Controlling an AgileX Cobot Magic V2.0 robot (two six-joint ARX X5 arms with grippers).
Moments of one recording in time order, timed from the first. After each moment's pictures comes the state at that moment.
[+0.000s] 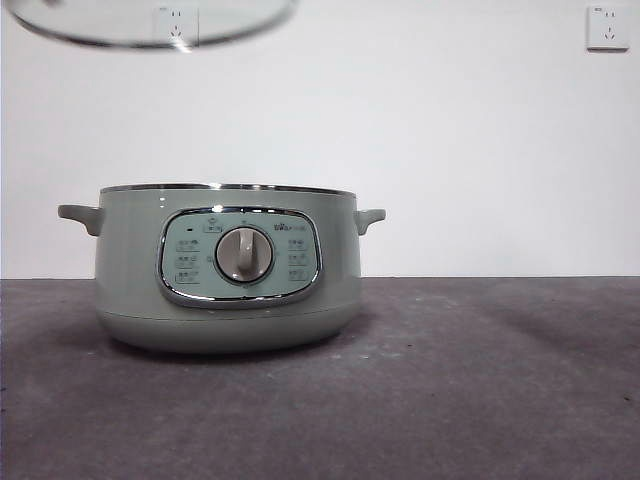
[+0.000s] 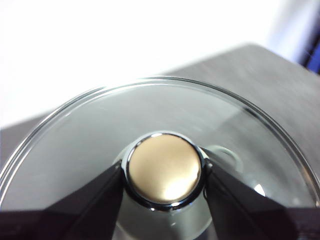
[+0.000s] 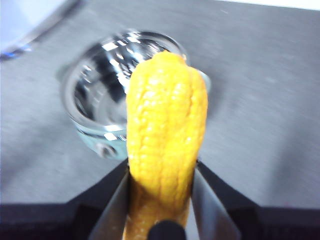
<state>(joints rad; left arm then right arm) -0.26 1.19 1.42 -0.58 0.24 0.06 0.48 0.97 1.18 -0.76 -0.19 0.09</state>
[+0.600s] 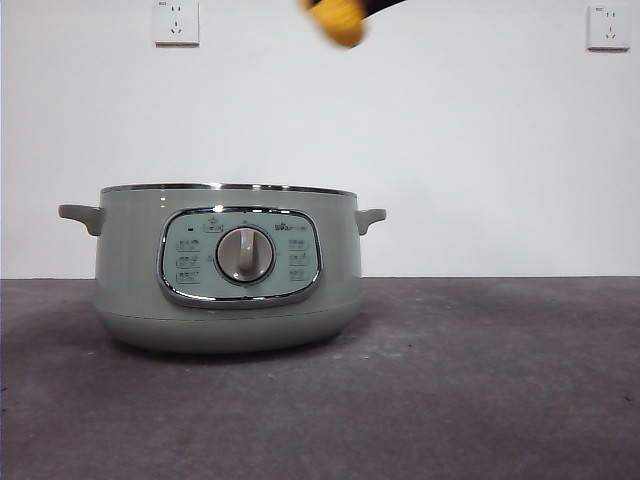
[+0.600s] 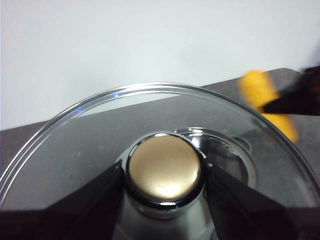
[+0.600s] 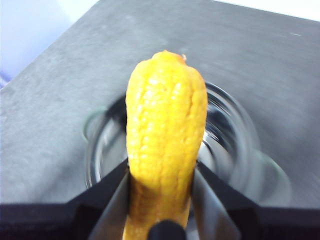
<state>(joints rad) -0.03 0.75 1.41 -0.93 0.29 0.07 0.60 1.68 1.77 -0.71 -0.24 0.09</state>
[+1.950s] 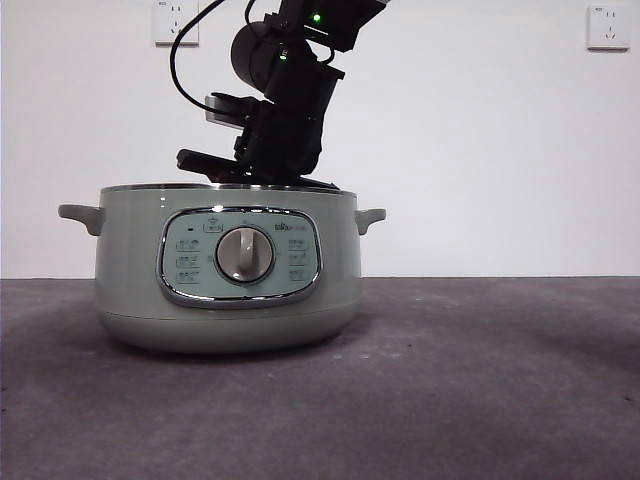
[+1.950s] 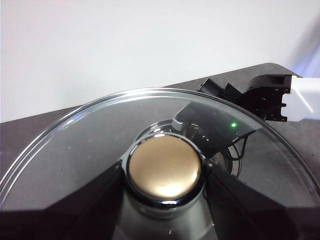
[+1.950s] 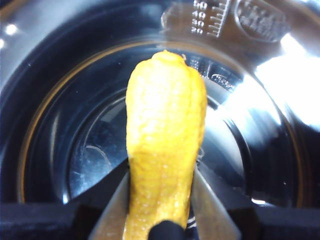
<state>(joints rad) -0.06 0.70 1.41 -1.00 0.29 0.07 0.71 2.30 2.10 -0.82 -0.07 0.04</state>
